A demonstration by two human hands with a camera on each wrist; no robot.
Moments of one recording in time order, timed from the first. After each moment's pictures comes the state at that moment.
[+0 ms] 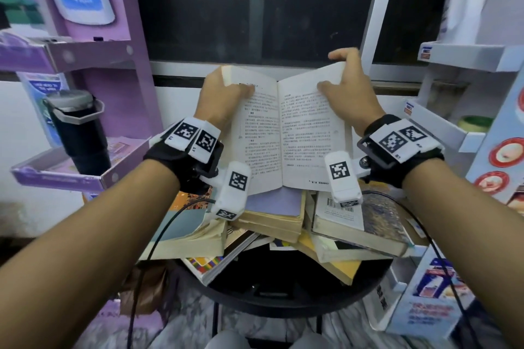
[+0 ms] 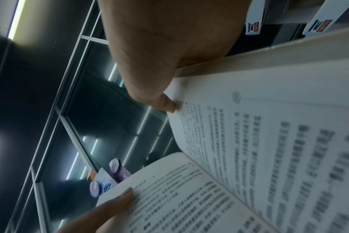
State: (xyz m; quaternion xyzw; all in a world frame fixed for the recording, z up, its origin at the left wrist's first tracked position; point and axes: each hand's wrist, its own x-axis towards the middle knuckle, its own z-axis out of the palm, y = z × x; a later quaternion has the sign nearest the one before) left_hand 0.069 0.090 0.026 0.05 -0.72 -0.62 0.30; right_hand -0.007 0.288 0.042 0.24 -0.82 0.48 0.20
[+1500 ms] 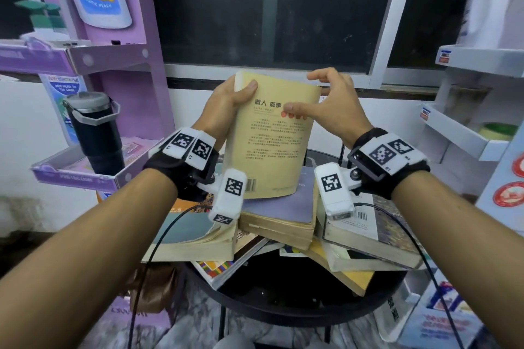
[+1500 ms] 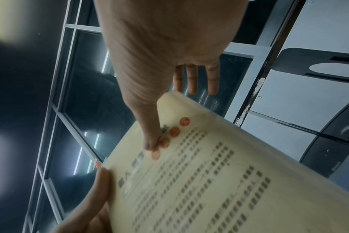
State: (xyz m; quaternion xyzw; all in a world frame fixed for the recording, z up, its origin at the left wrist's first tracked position) left_hand 0.076 0.073 0.015 -0.08 -0.67 -0.70 0.23; right_hand -0.007 0.254 0.025 0.29 -0.81 0.49 0.17
